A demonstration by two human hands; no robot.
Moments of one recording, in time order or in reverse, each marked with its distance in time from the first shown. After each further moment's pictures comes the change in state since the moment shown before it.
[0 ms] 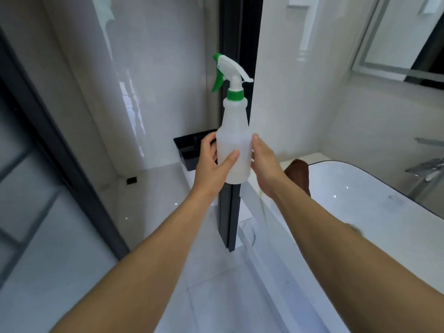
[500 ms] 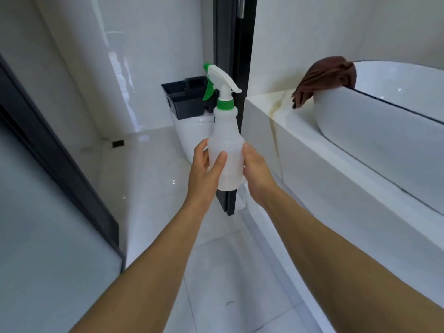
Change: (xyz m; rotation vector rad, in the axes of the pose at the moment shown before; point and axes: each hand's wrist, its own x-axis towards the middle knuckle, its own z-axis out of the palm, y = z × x) left_hand -0.113 -0.311 0.004 -0.023 0.110 -0.133; right_hand -0.012 0.348 -0.016 0.005 0.000 0.075
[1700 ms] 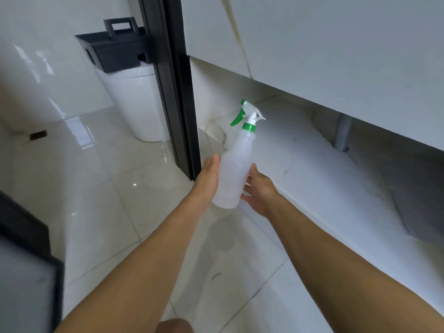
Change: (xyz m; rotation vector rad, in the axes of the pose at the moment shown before) left_hand -0.042 -0.310 0.044 0.238 -0.398 -0.392; right_hand -0.046 0.298 -0.092 0.277 0.301 0.329
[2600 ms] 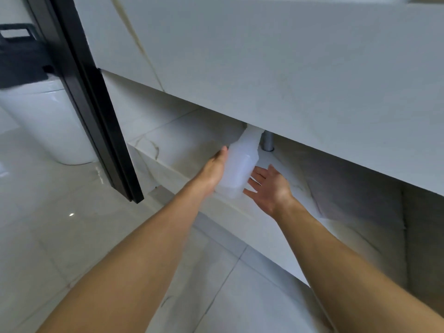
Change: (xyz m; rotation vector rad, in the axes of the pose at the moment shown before) left_hand 0.011 0.080 0.159 0.055 -0.374 0.085; right_hand -0.040 -0.054 -0.149 0.408 0.292 -0.108
